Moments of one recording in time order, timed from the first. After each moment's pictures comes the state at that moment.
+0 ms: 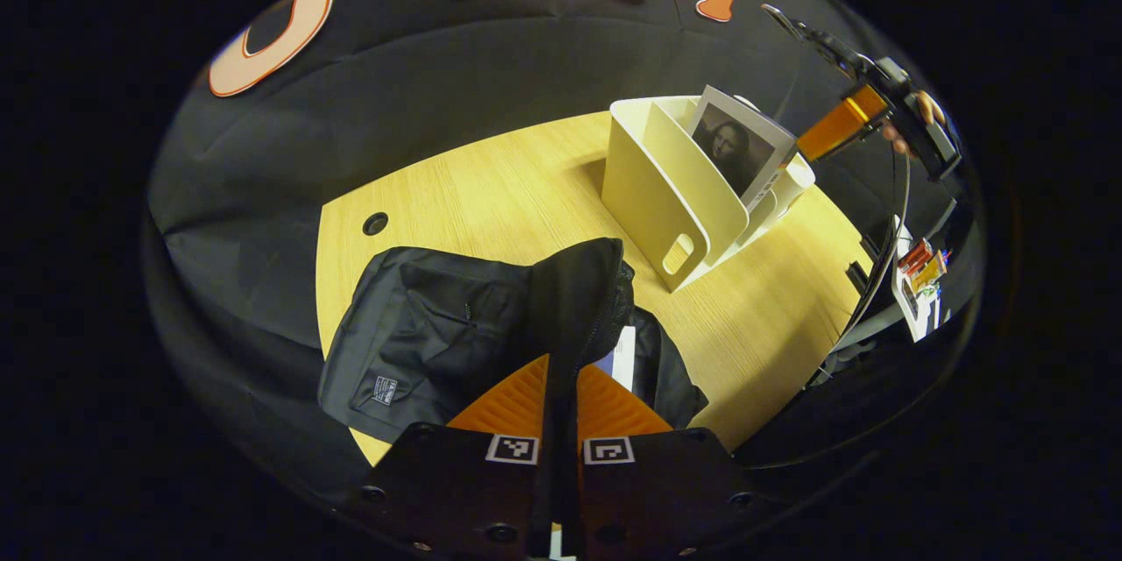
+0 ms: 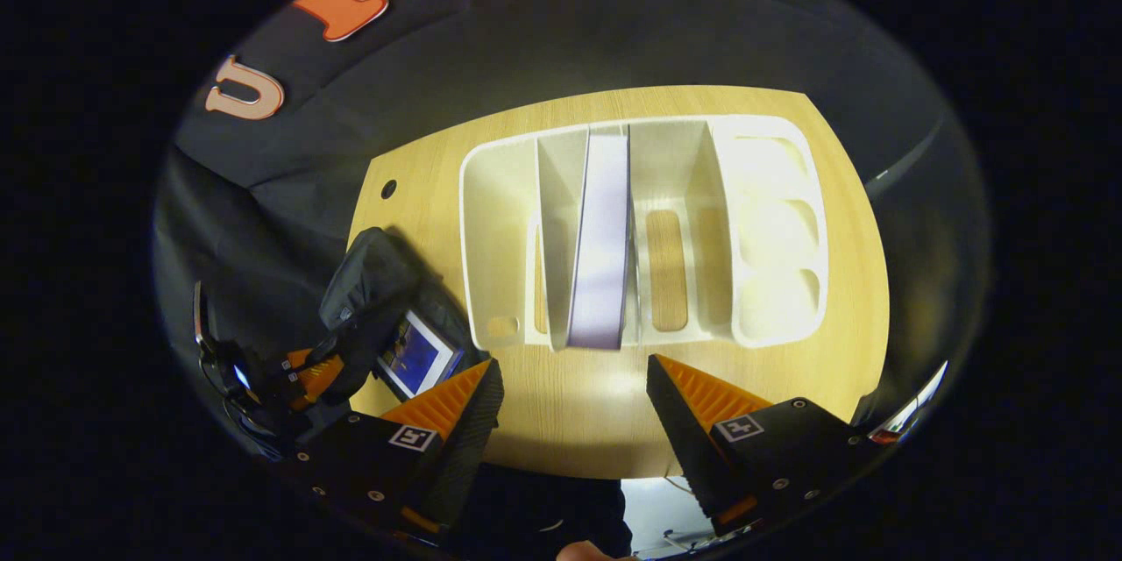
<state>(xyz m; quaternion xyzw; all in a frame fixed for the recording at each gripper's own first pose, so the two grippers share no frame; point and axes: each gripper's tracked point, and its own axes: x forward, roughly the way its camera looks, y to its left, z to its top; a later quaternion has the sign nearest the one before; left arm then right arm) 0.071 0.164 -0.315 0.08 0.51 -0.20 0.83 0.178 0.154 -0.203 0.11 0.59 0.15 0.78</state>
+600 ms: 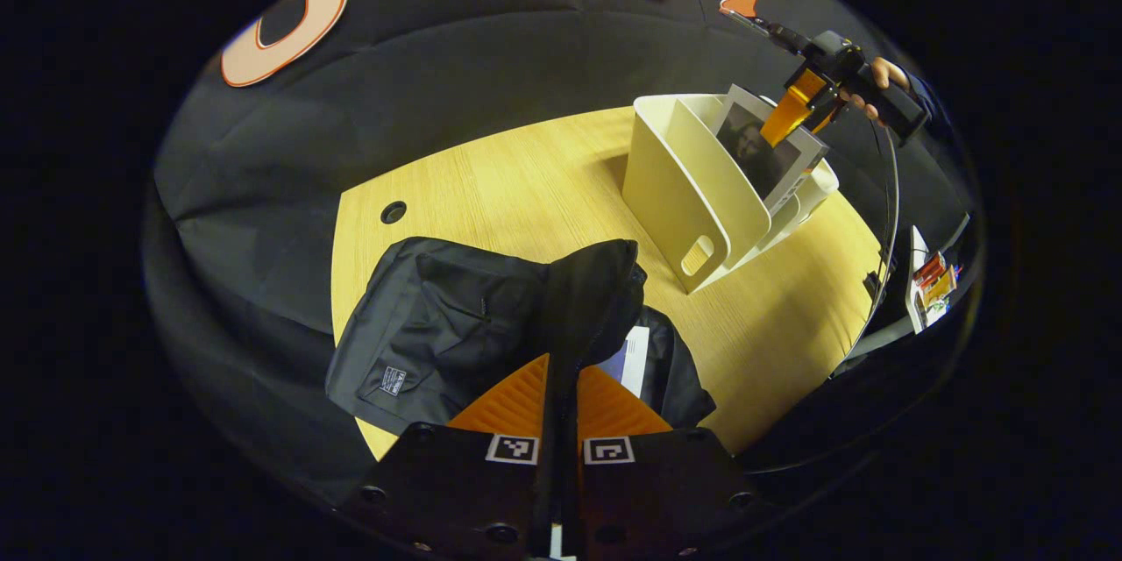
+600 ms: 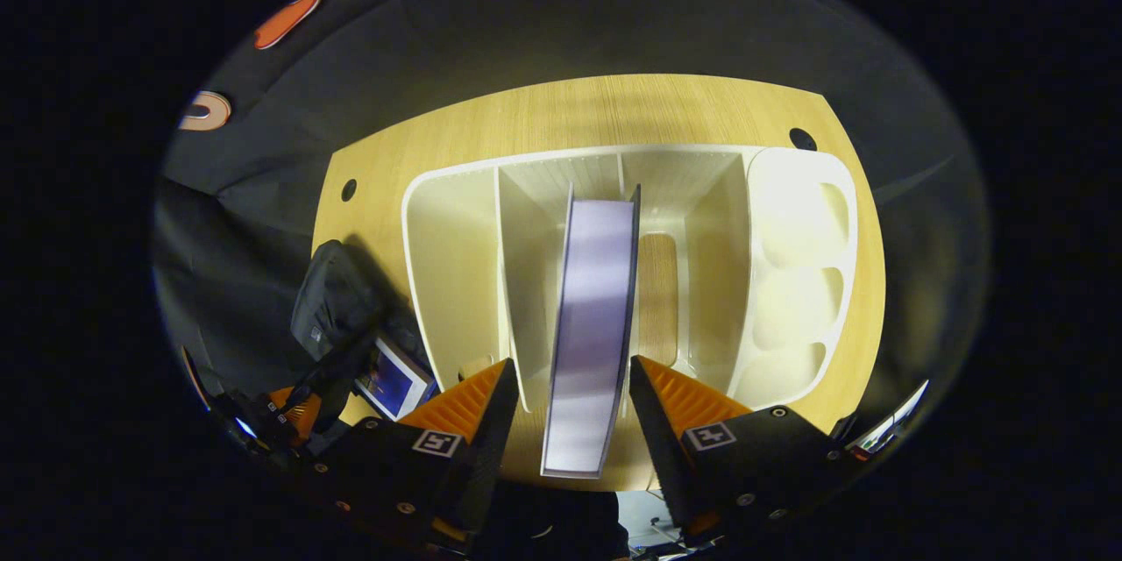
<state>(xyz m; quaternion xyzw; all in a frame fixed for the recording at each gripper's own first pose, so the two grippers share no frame) 0.074 0.167 -0.316 0.08 0.52 -0.16 0.83 0.236 0.162 -0.246 0.08 0.65 0.13 0.75</state>
